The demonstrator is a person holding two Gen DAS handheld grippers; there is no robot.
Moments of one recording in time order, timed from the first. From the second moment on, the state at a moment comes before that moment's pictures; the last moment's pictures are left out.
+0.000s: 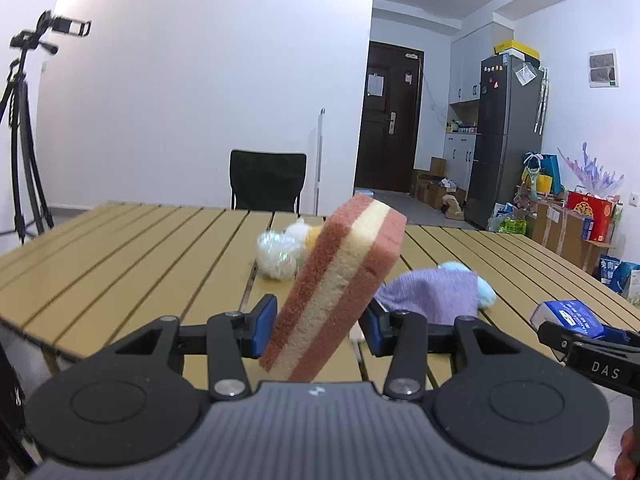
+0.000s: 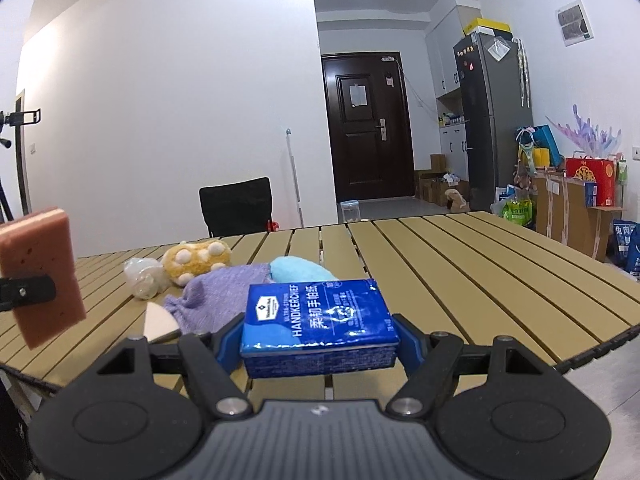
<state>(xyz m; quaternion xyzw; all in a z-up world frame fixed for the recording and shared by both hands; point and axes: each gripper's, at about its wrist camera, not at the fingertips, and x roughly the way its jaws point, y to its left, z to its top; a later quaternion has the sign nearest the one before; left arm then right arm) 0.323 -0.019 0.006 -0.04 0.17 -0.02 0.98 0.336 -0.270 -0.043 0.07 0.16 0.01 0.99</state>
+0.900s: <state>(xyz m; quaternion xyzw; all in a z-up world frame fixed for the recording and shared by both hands) 0.204 0.003 -0.040 -0.02 0.23 -0.01 0.97 0.199 -0.250 -0.104 0.07 0.26 0.03 0.96</state>
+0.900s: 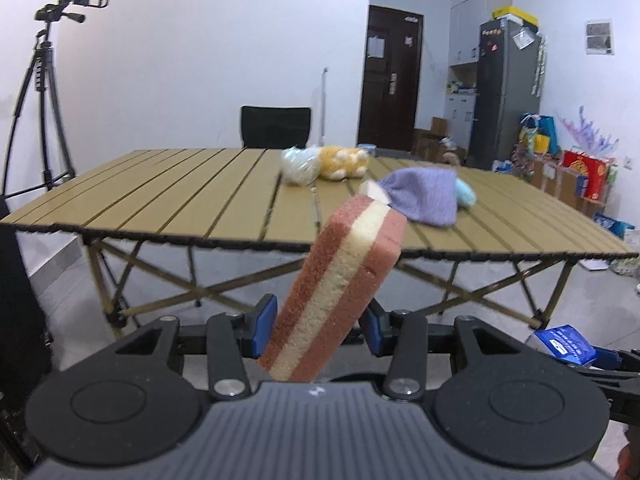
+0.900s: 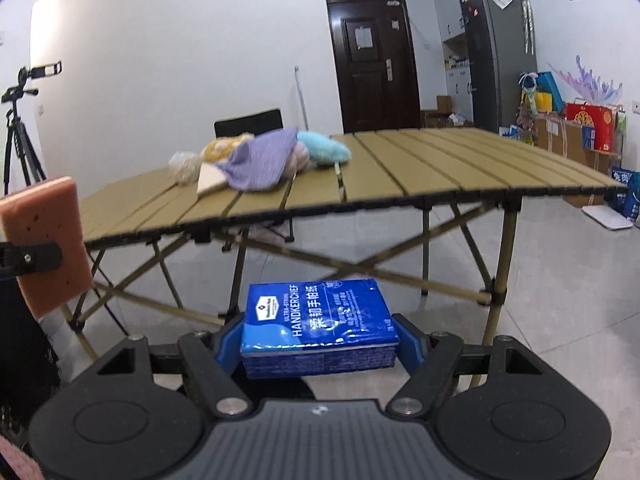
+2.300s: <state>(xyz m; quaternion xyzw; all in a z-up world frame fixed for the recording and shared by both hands) 0.202 0.076 -0.150 -0.04 0.43 0.08 0.90 0.179 -0.169 -0.205 0.01 0.49 0.11 0.86</state>
